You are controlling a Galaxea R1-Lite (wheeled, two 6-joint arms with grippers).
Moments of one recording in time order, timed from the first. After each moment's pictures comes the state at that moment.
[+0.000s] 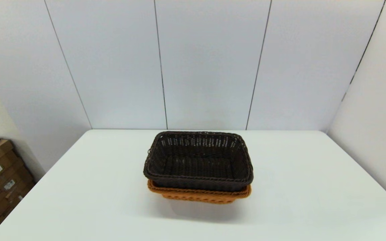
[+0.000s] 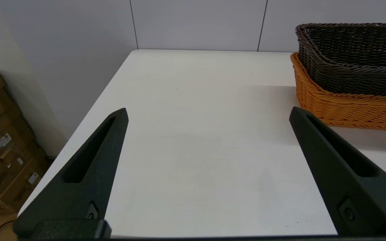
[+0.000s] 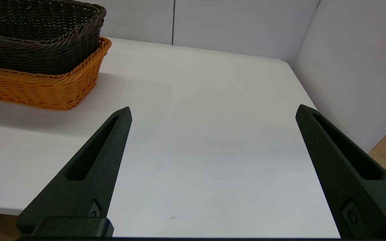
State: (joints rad) left arm 0.00 0.00 0.00 0.00 0.03 -0.04; right arm 0.00 0.00 0.00 0.01 0.02 -0.11
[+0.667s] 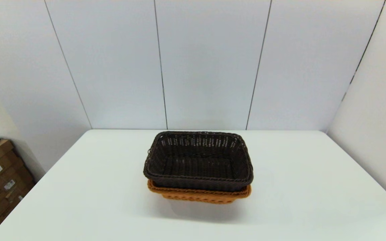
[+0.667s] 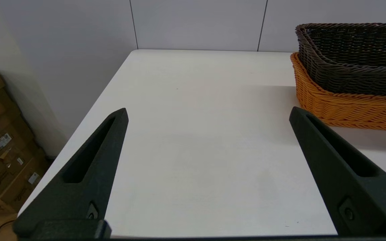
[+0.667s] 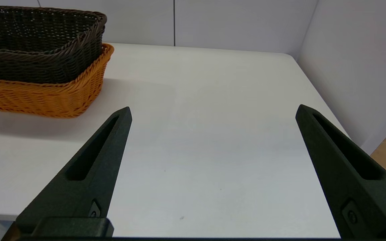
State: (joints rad) left arm 0.00 0.00 0.00 0.00 0.03 -0.04; right arm 0.00 0.00 0.00 0.01 0.01 -0.05
